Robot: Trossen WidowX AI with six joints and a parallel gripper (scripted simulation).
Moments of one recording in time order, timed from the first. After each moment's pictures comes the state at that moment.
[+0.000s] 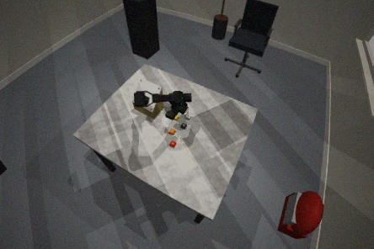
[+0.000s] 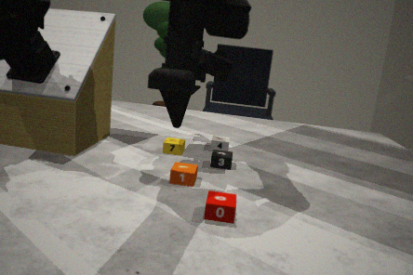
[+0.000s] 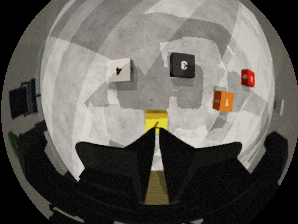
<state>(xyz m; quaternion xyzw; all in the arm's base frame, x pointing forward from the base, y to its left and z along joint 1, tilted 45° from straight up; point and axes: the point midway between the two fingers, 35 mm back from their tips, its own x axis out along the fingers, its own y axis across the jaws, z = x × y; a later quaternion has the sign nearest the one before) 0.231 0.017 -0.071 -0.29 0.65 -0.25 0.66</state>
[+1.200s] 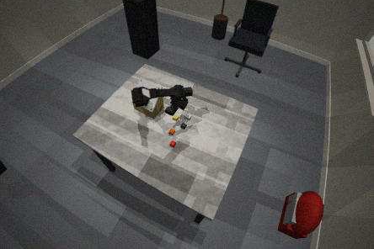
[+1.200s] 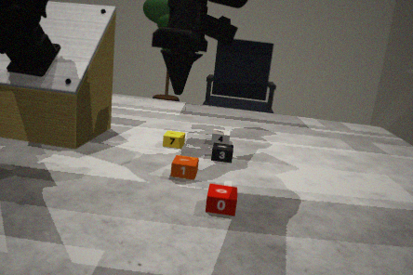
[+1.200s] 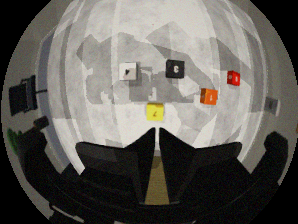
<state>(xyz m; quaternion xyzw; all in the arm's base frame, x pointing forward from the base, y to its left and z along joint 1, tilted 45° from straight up) 0.227 0.049 -0.039 -0.30 0.65 -0.25 0.65</state>
